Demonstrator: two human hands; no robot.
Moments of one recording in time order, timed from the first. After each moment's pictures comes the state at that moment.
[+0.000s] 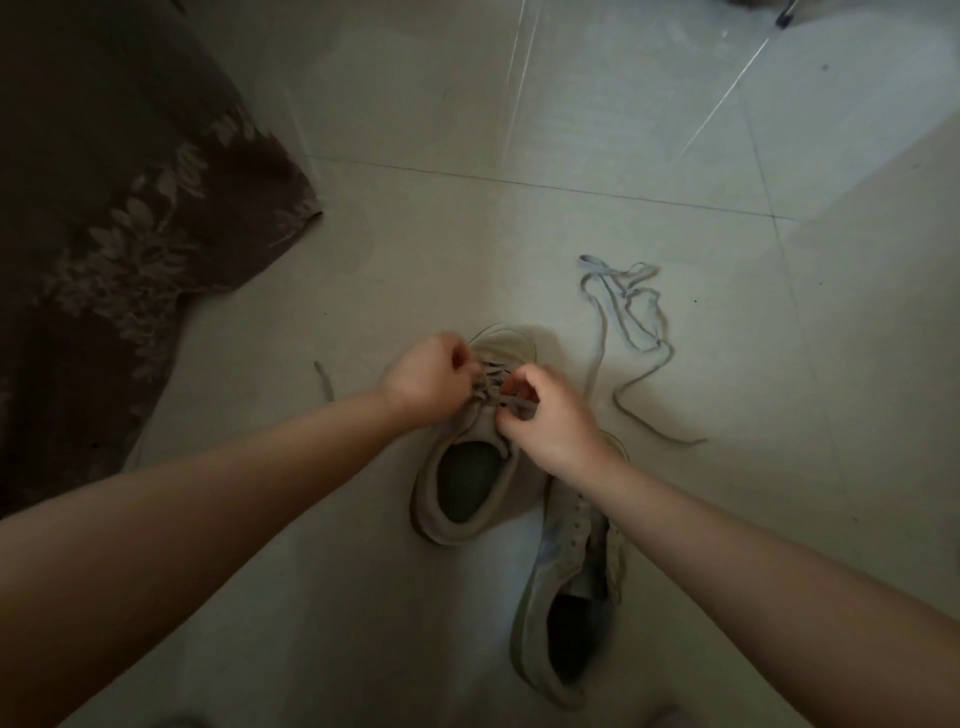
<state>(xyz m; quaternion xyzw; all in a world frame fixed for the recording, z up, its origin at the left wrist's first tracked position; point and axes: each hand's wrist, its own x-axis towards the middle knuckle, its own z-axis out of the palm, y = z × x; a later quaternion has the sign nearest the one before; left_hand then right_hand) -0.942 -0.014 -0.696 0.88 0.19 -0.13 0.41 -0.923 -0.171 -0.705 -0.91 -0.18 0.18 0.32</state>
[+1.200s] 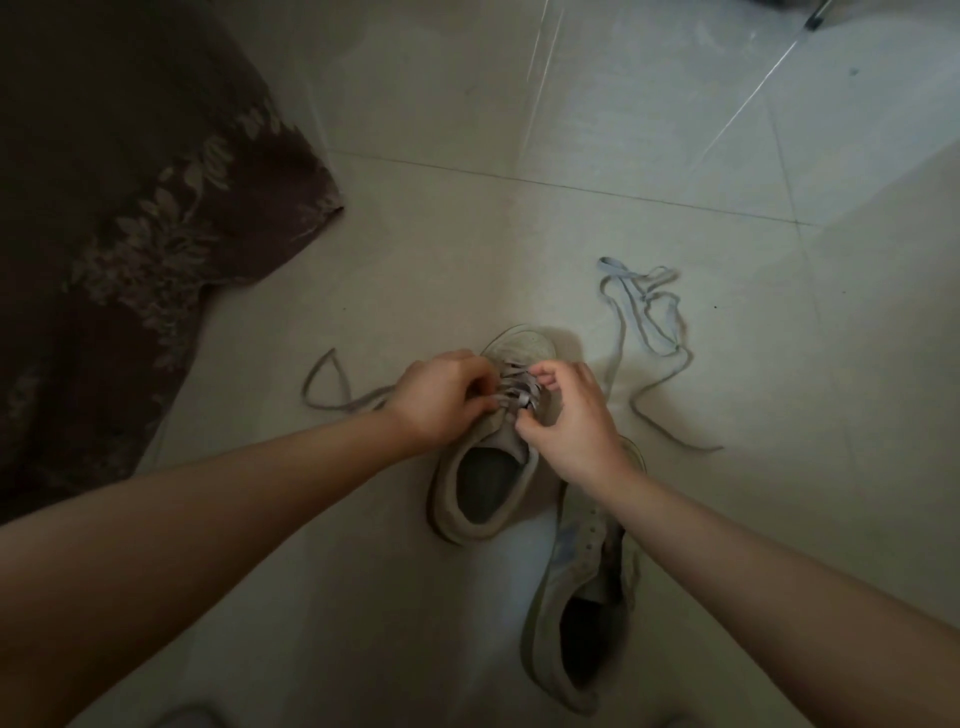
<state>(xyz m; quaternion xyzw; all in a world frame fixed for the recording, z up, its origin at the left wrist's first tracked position) -0.964 -0.003 -0.719 0.93 0.02 -0.06 0.37 -0.929 -0.175 -0.706 -0.91 -0.16 0.15 0.35</state>
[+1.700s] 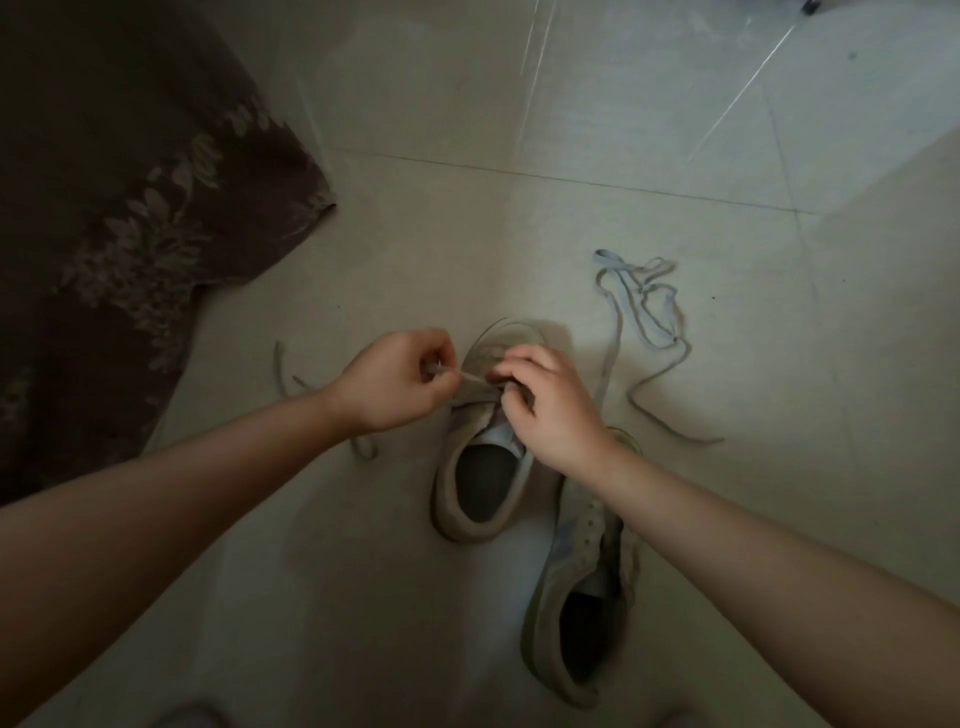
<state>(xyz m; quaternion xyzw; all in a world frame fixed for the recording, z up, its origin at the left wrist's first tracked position) -0.971 0.029 -0.688 0.88 0.05 -0.07 0.46 -0.922 -0.160 -0.705 -0.90 -0.29 0.12 0.30</state>
